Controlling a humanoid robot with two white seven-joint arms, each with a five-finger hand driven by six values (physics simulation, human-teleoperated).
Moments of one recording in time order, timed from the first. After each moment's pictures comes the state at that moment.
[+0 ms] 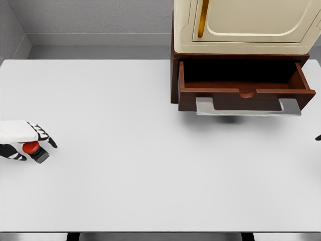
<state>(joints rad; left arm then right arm) -0.50 1.19 -0.72 -1.49 -0.17 -0.61 -0.61 0.56 -0.94 -0.60 -1.76 -0.06 -0.61 0.61</state>
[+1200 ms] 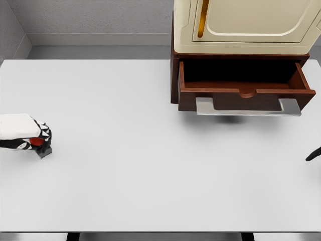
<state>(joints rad) -0.56 1.23 -0.74 -1.59 -0.13 -0.61 -0.61 0.63 -1.04 -0.52 -1.76 0.01 -0.61 0.61</state>
